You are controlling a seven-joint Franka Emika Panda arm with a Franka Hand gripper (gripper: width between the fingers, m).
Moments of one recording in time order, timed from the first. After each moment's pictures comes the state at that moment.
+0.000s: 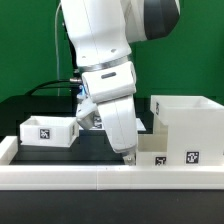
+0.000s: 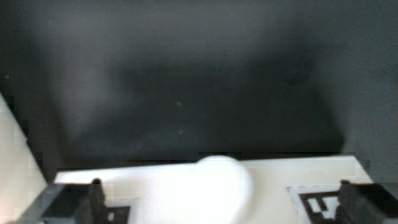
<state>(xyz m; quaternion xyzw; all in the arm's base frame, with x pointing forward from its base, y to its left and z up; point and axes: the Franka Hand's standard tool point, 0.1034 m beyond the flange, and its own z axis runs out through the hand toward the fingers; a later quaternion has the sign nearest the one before) 0.588 -0.004 0.024 -0.71 -0.69 -0.08 0.11</state>
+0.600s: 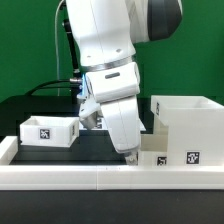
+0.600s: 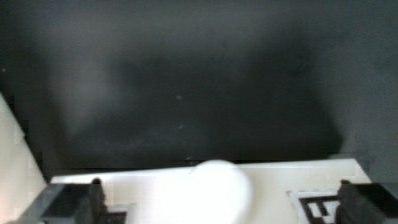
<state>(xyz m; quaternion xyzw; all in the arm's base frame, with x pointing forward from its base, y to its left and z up) 0.589 0.001 0.024 -0.71 -0.69 -0.07 0.10</state>
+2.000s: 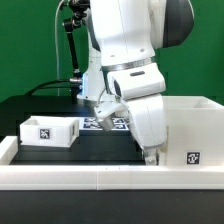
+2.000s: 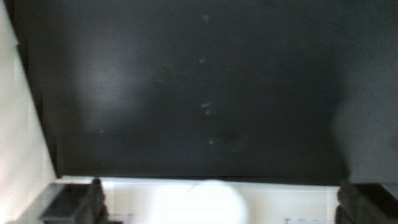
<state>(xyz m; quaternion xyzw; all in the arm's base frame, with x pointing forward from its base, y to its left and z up) 0.592 0.028 0.020 -0.68 -0.72 -0.09 0.07</state>
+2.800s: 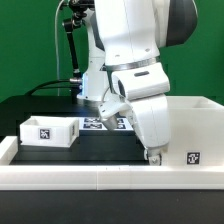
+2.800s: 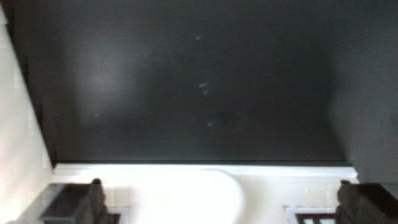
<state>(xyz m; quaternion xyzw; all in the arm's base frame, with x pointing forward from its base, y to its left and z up) 0.593 0.030 0.023 -0.69 -0.72 -0.08 0.07</state>
